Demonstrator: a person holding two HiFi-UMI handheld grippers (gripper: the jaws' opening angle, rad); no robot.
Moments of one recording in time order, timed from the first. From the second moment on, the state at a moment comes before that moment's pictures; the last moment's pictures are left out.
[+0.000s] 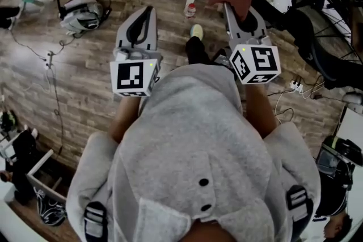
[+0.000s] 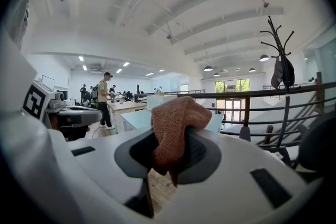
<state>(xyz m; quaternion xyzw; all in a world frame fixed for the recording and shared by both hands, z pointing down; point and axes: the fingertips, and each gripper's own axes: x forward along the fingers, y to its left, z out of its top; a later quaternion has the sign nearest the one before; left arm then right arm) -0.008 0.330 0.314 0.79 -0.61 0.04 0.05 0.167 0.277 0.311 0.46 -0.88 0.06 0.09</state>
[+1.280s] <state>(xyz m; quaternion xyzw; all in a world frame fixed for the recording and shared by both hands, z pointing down) 0.048 0.058 0.322 0.77 -0.62 0.12 0.07 0.207 -0.001 0.318 0.42 -0.90 0.10 0.10</state>
